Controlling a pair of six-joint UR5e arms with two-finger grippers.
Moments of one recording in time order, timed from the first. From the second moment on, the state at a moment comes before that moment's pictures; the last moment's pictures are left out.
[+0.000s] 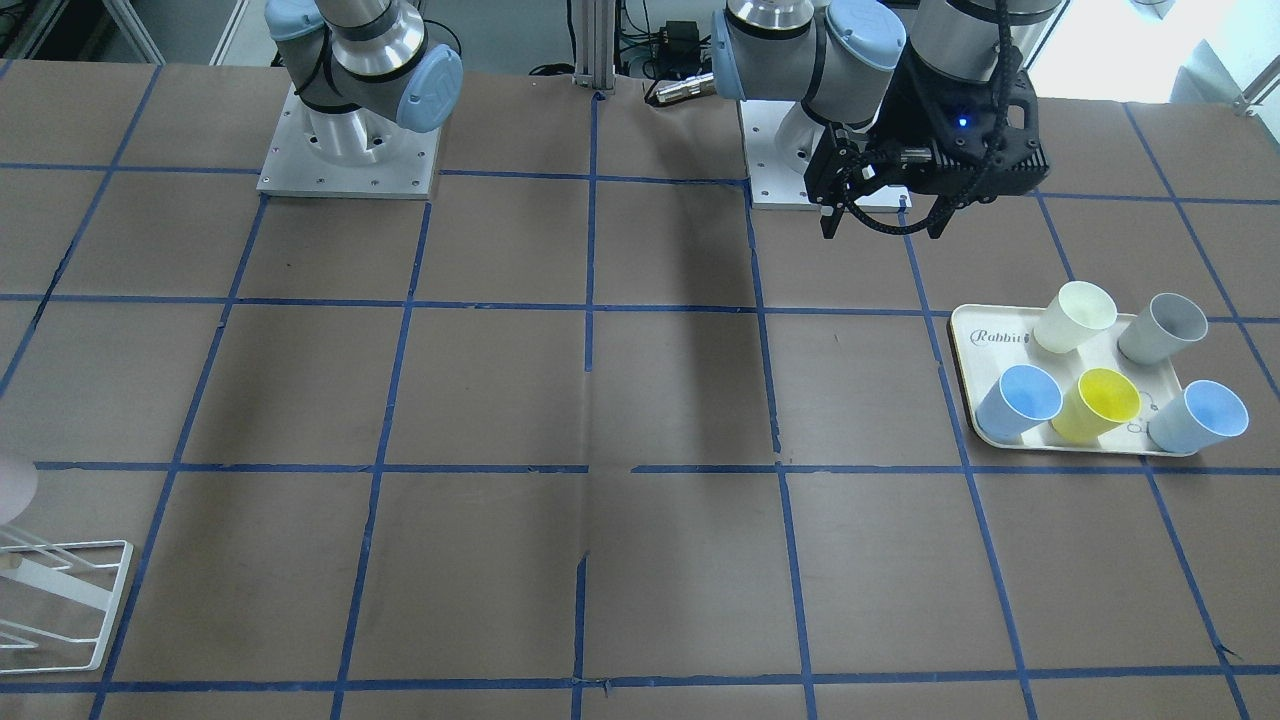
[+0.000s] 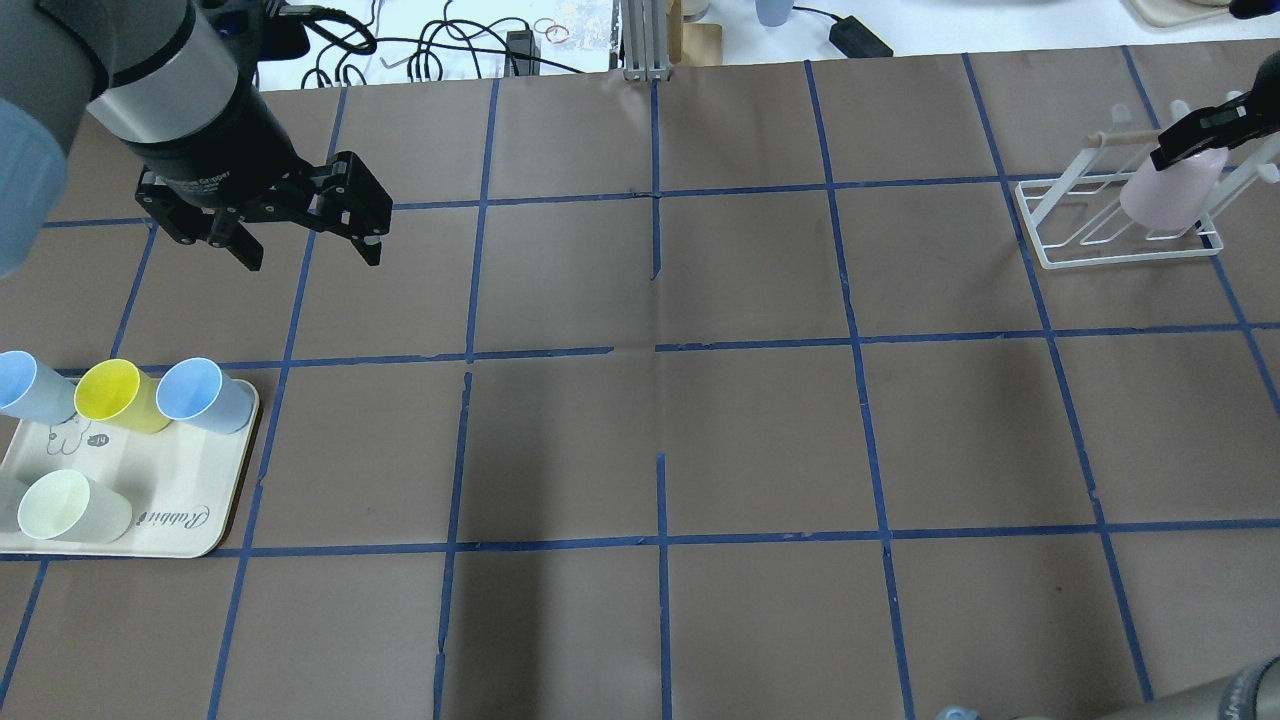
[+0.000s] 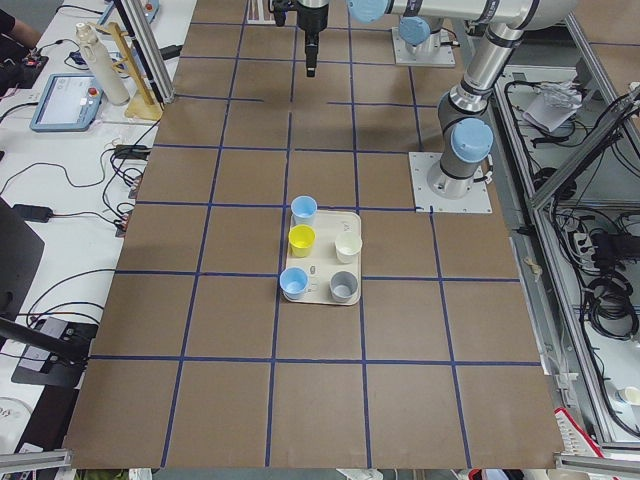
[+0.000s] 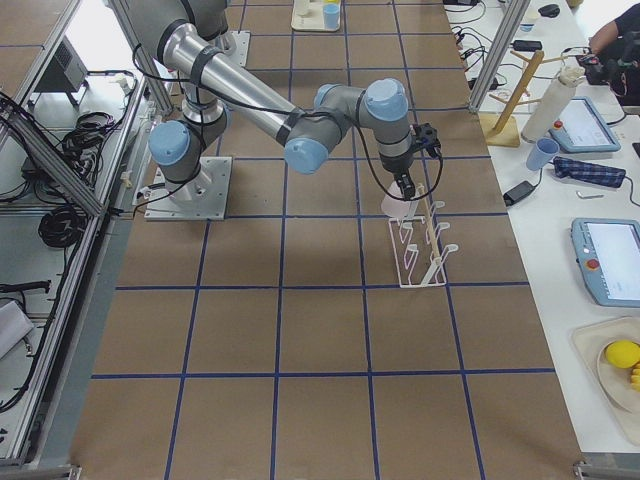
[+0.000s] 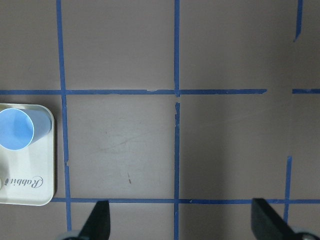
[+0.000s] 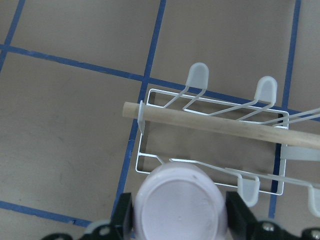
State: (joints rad) left arm -1.56 -1.50 -1.59 -1.59 1.59 0.00; right arm 1.04 -1.31 1.64 -2.16 -1.39 -0.74
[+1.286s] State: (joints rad) left arm -1.56 -1.50 -1.61 -1.59 1.59 0.00; right arm 1.02 -1.23 1.65 -2.20 -1.37 -0.75
